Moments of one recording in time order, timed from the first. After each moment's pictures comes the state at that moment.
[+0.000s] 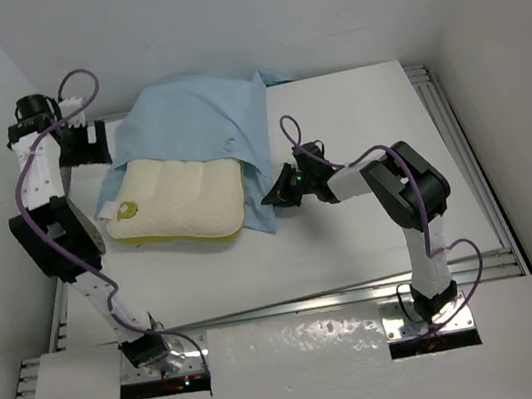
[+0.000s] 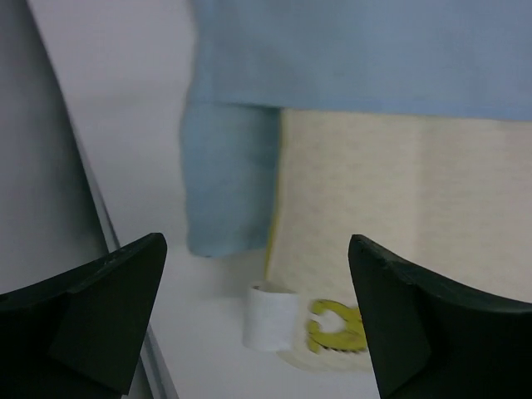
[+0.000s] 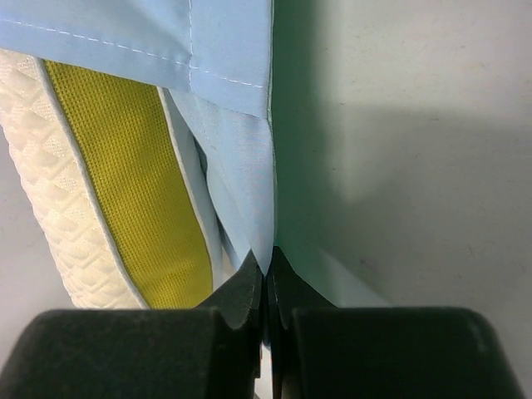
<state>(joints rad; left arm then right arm) 0.30 1.91 1.93 -0.98 0.30 0.38 0.49 2.05 0.99 0.36 -0.42 1.07</state>
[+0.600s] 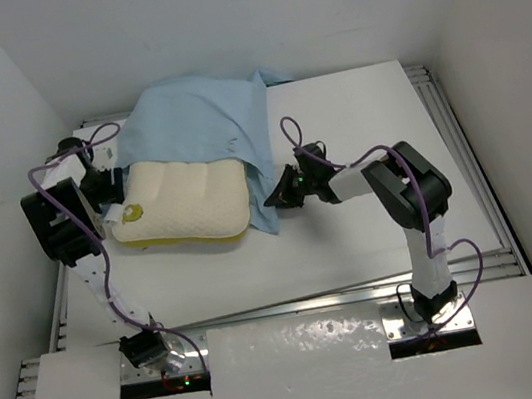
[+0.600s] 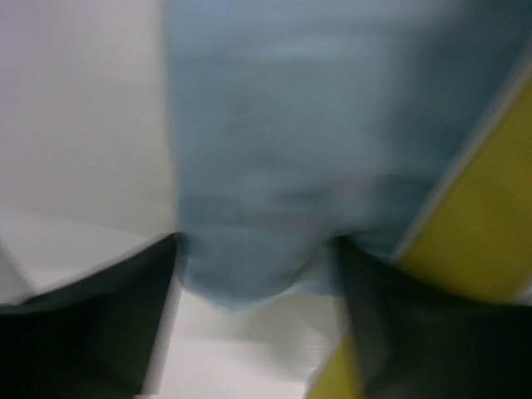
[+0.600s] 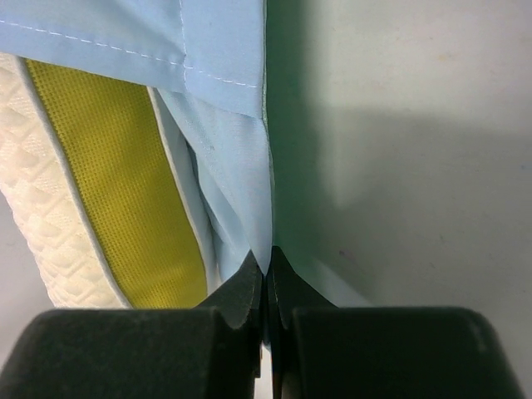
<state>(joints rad) 0.35 2.20 1.70 -0.81 0.04 0.31 0.49 2.04 0.98 0.34 -0.42 1.03</state>
